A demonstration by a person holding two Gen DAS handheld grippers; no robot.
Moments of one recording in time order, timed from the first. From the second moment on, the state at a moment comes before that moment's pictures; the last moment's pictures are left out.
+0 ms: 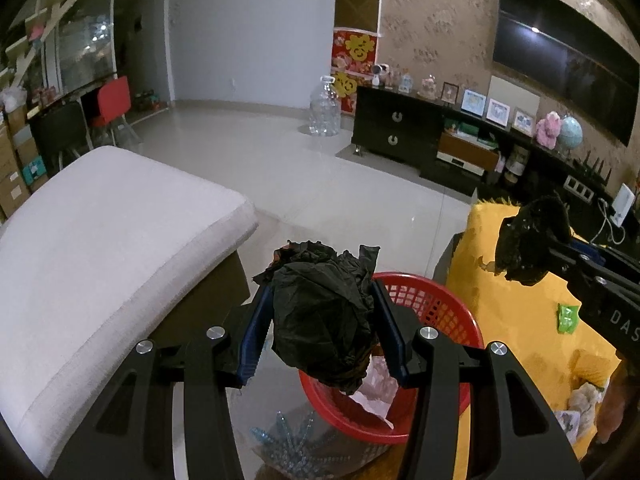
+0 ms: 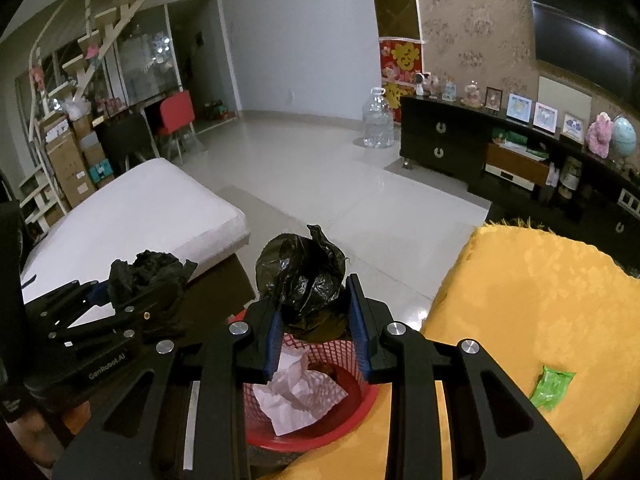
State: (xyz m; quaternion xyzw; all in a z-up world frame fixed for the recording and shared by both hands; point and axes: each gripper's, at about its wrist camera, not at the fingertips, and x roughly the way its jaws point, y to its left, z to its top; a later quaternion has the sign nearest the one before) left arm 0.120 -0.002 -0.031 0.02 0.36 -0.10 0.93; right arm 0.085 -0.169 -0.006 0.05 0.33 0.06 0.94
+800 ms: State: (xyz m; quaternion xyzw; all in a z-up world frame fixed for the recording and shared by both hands) left arm 0.140 -0.018 -0.108 0.03 0.46 -0.13 0.87; right arm 0.111 -0.170 -0.075 0.06 0.41 0.06 0.91
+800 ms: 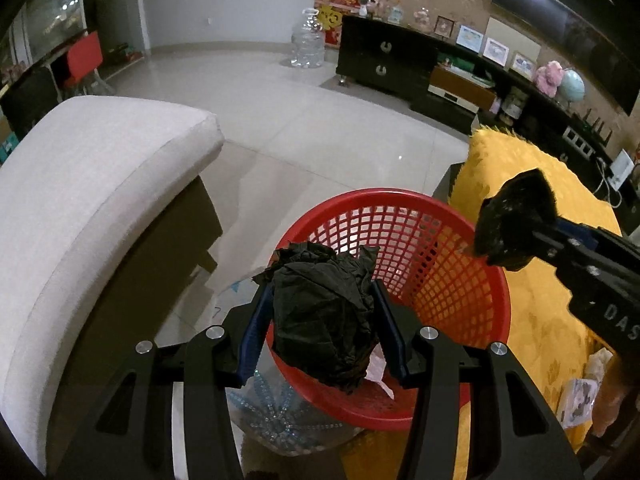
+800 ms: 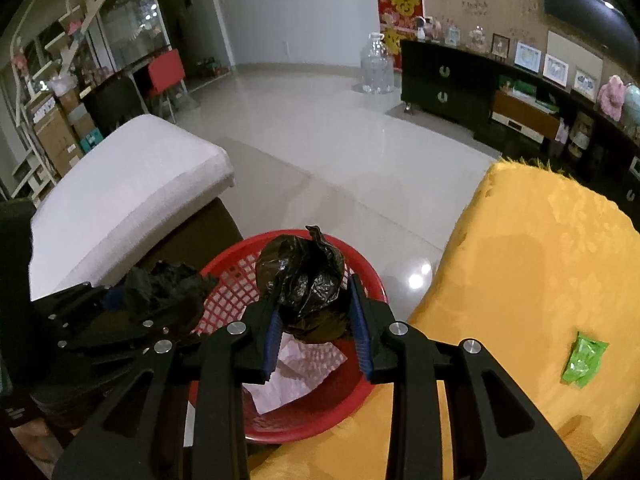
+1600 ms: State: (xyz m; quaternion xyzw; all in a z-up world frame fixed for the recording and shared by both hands) left arm 0.126 -0.021 -0.072 0.02 0.41 -0.15 0.90; right arm 0.090 -0.203 -0.045 0.08 0.37 0.02 0.92
